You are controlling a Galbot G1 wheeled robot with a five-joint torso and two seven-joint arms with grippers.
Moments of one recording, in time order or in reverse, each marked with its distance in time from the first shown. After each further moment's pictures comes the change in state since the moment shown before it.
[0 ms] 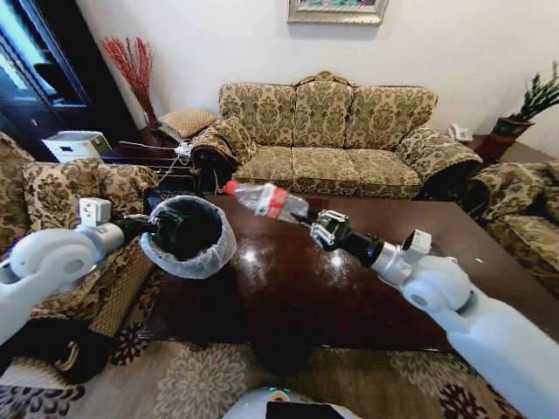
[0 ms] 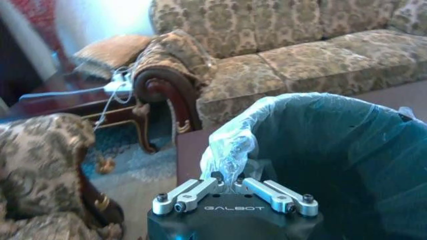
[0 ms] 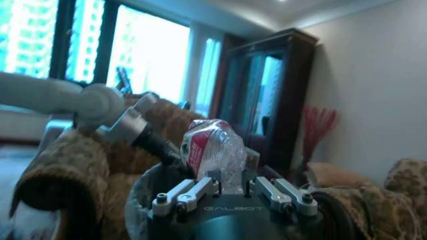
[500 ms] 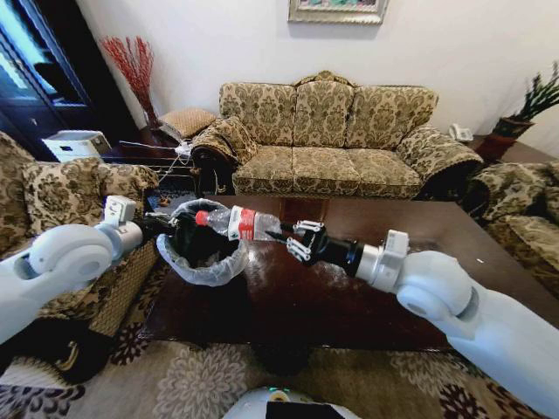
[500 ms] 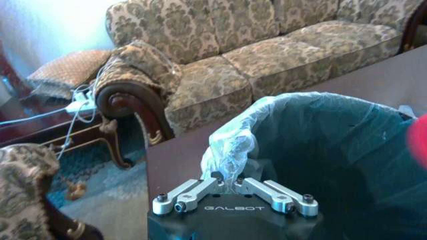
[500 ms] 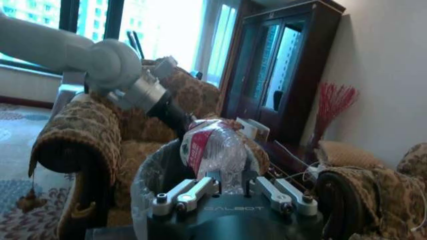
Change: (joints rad) left arm 0.014 0.073 0.006 -0.080 0.008 -0.002 0.014; right arm 0.148 0.026 -0.218 0.041 -0.094 -0.136 0.092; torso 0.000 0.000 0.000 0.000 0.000
